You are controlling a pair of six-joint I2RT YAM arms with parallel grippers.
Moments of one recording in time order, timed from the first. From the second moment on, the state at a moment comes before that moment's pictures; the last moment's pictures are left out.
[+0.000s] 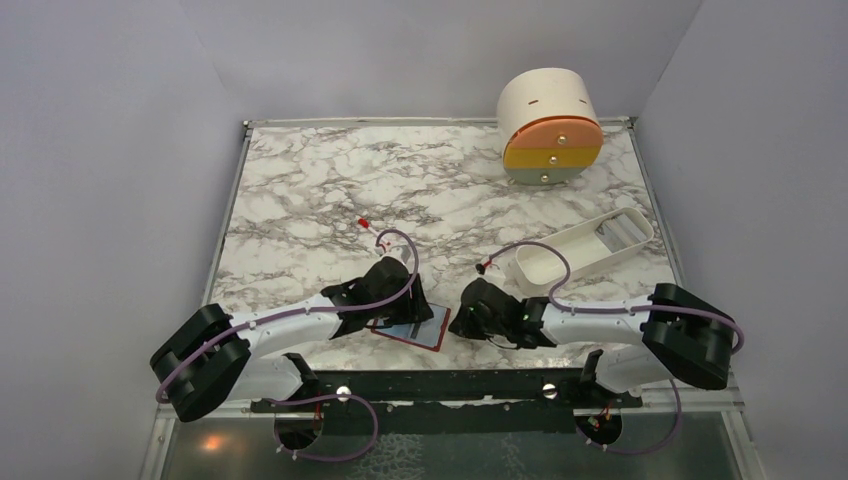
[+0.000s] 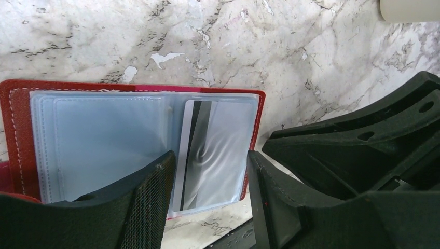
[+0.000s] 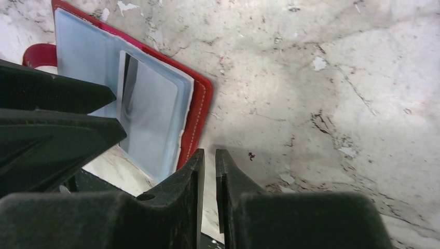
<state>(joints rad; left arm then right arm) -0.88 1.22 0.48 -0.08 0.03 -0.90 1.10 1.36 0.51 -0.03 0.19 1.10</state>
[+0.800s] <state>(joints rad) -0.88 1.25 0.48 -0.03 0.07 -0.86 1.10 1.48 0.58 0.05 0.20 1.06</state>
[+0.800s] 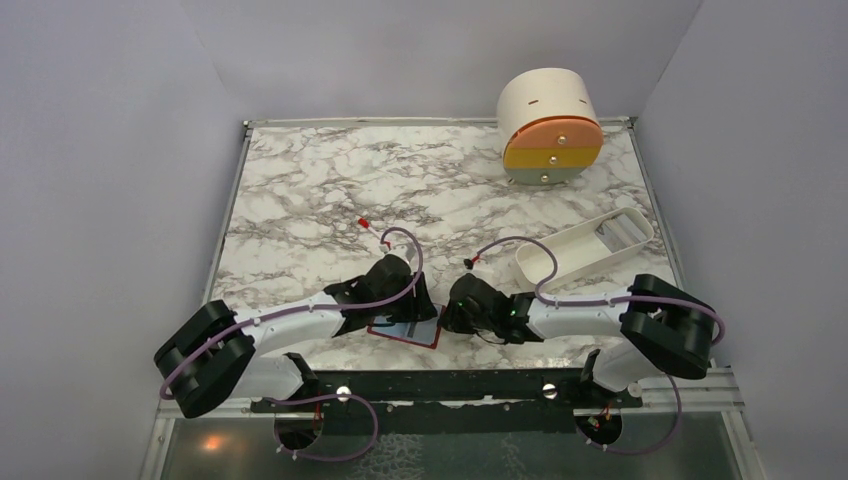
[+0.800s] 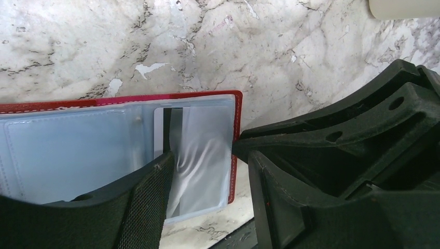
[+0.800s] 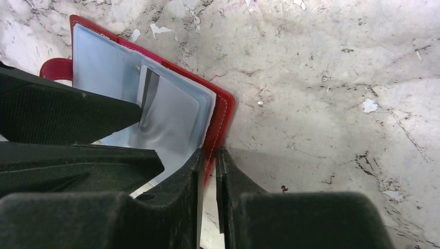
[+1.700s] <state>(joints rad) -0.87 1.26 0.50 -0.10 0.03 -0.82 1.10 1.48 0.58 0.05 0.22 1.06</state>
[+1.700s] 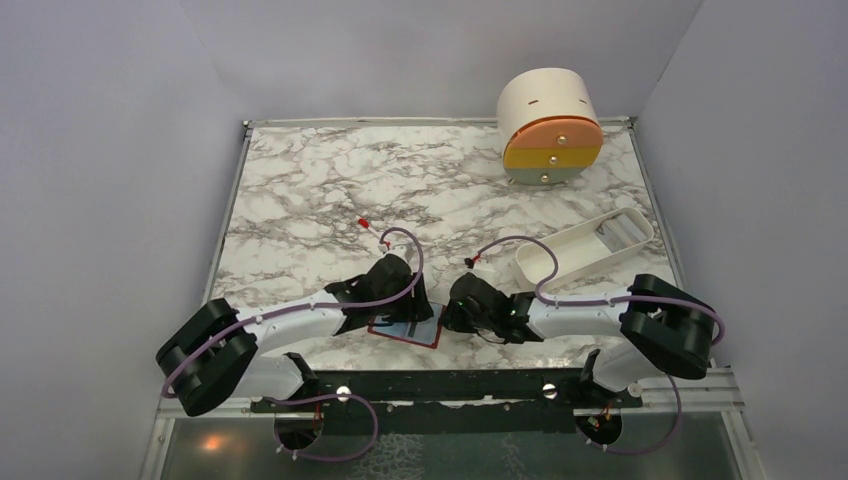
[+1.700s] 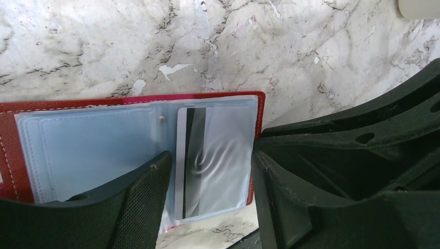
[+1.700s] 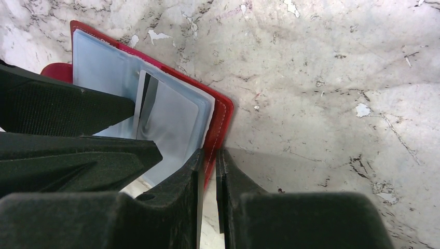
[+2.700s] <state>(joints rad) -0.86 1.39 0.53 0.06 0.14 -0.90 0.97 1.36 0.62 -0.12 0.29 0.81</state>
